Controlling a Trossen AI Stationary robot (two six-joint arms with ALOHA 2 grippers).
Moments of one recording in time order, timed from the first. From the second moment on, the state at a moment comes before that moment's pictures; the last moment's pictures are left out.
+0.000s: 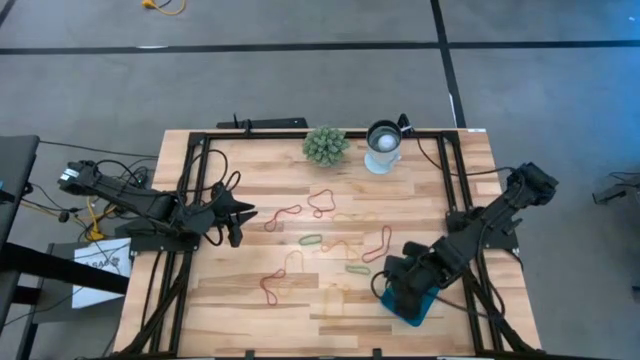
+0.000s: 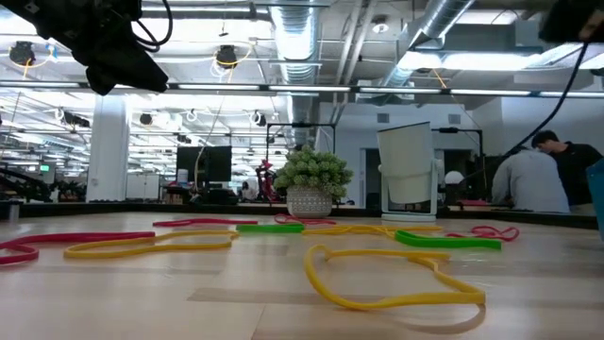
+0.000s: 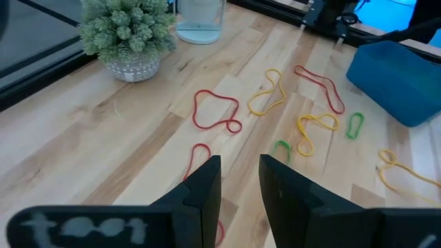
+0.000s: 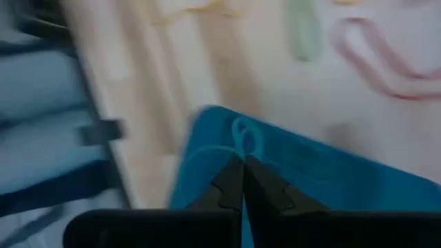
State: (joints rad) left arm -0.34 0.69 0.52 -0.41 -0.62 -0.57; right arm 0.67 1.49 1.16 -0.90 0.03 0.94
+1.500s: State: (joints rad) left arm -0.34 0.69 0.52 -0.41 -0.62 -0.59; right arm 0.52 1.51 0.92 -0.85 -0.26 0.86
